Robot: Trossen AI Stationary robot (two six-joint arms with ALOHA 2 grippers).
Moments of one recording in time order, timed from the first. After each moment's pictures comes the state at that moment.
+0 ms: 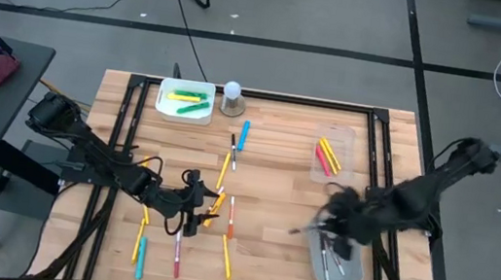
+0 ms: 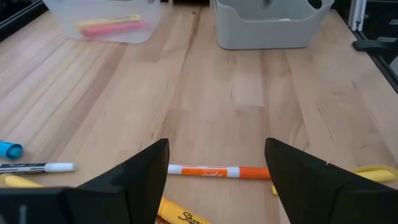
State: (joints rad) left arm -0.48 1.43 0.61 0.28 -0.54 -0.32; right arm 0.65 1.14 1.12 -0.99 0.24 0.93
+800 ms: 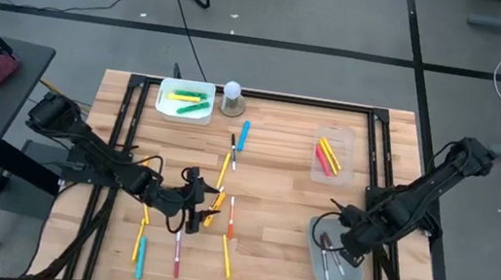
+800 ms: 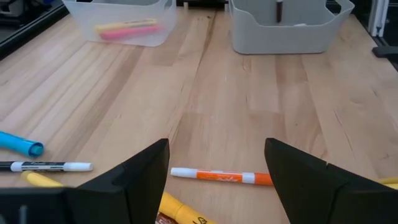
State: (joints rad) left arm -0.47 1.43 0.61 0.28 -0.59 -0.32; right arm 0.71 1.20 0.97 -1.23 -0.19 1.40
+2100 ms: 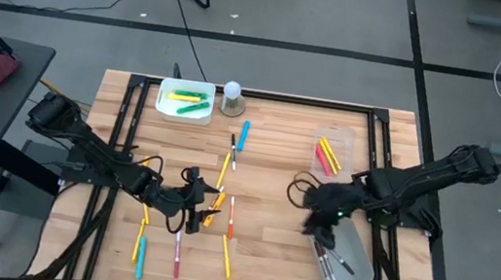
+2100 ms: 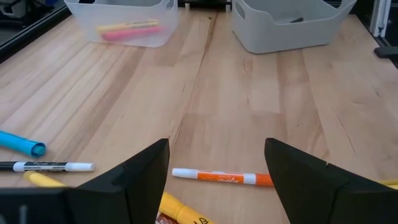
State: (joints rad) left arm -0.47 1.43 0.61 0.28 -0.60 -0.32; right arm 0.34 1.19 0.95 -0.63 -0.19 0.62
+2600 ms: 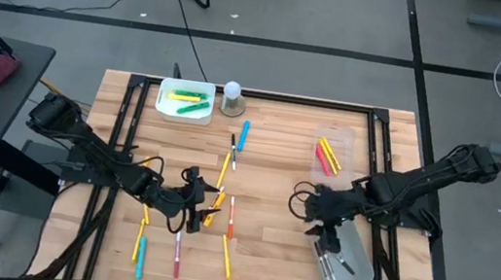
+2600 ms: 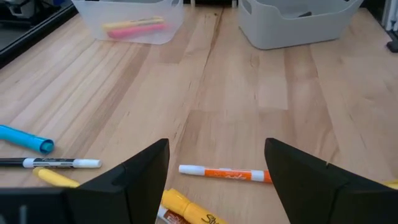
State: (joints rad) left arm -0.47 1.43 0.61 0.27 -0.61 -0.32; right arm 0.39 1.20 0.94 -0.72 -0.08 0.42
